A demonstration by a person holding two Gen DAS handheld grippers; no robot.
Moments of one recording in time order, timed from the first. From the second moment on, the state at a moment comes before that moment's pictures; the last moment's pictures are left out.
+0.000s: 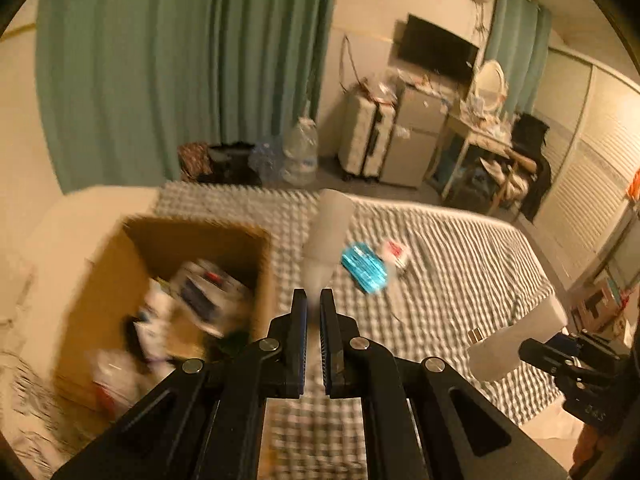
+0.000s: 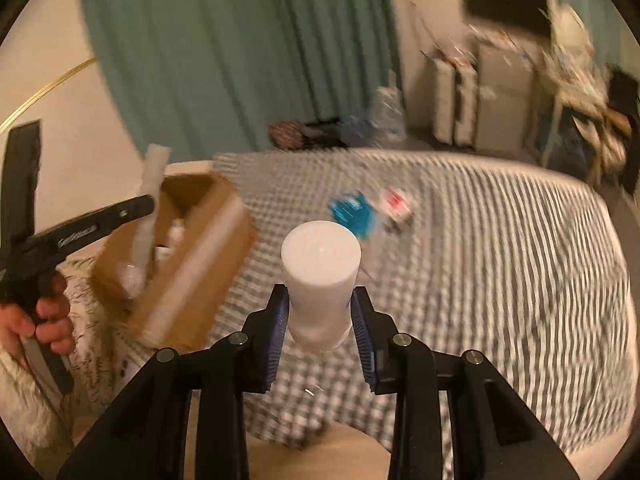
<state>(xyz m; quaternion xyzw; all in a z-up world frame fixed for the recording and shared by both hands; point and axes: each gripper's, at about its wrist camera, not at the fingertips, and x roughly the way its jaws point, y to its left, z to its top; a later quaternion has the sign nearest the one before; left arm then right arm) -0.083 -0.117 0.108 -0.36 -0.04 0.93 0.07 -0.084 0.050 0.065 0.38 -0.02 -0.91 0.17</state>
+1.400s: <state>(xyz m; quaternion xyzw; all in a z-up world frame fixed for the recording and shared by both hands) -0.077 -0.098 0.073 -0.40 0.00 0.91 -0.03 -0.135 0.114 0.037 0.37 -0.08 -0.93 0.03</state>
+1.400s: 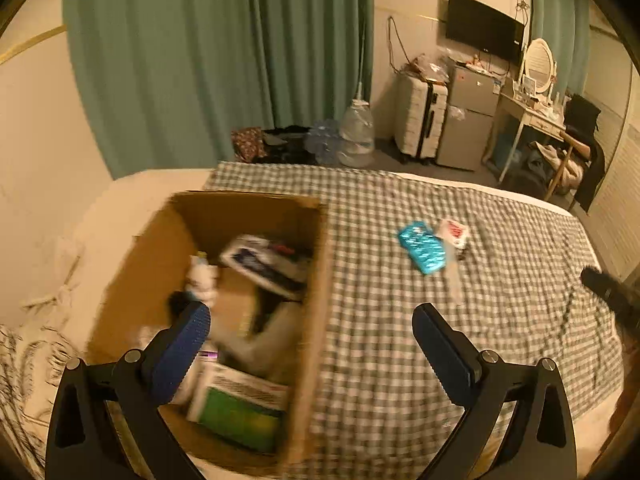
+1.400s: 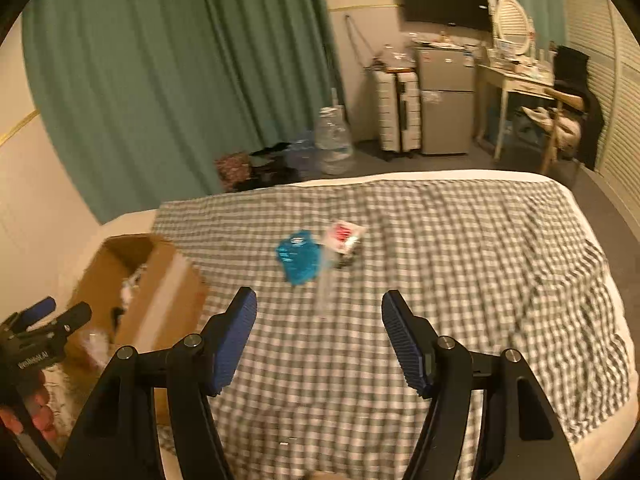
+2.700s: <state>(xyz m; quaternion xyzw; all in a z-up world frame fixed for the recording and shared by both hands) -0.288 0.009 -0.107 -0.47 -0.03 0.88 0.00 -0.269 0.103 -0.149 0.39 -0.06 -0.92 0.03</state>
